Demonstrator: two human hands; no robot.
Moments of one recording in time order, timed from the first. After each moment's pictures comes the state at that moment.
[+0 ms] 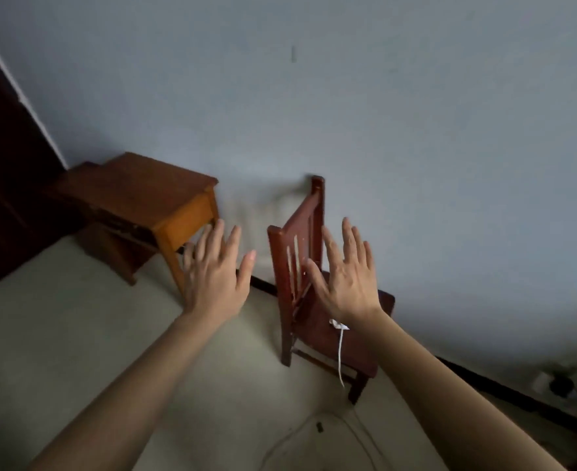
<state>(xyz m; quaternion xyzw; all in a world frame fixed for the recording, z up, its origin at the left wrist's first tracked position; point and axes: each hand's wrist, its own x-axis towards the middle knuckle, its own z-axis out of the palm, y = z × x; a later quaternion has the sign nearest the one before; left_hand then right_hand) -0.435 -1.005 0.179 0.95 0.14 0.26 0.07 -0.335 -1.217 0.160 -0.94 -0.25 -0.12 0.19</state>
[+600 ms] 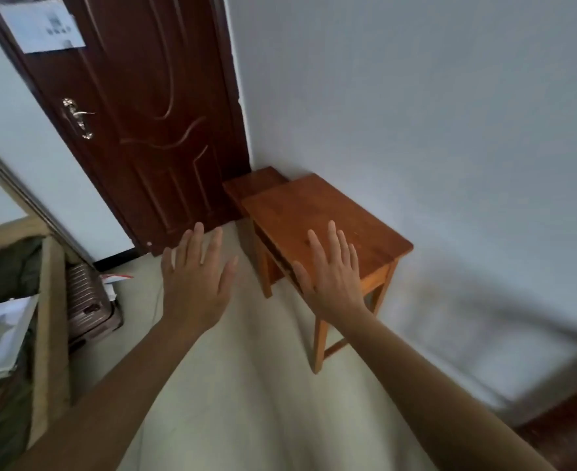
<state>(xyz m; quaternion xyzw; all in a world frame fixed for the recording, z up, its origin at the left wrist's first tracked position) -0.410 -0.511 0.193 0.87 0.43 0.22 -0.04 -0.204 -0.626 0.154 -0.83 -0.52 -0.01 0.22</state>
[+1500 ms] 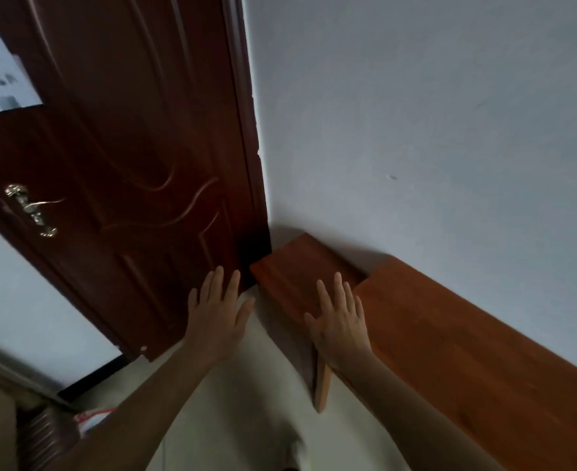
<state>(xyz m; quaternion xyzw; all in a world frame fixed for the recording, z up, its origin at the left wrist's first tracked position) -0.319 0.129 0.126 0.92 0.39 0.09 0.06 -0.142 -0.033 0.083 -0.89 -0.44 0.04 0.16</state>
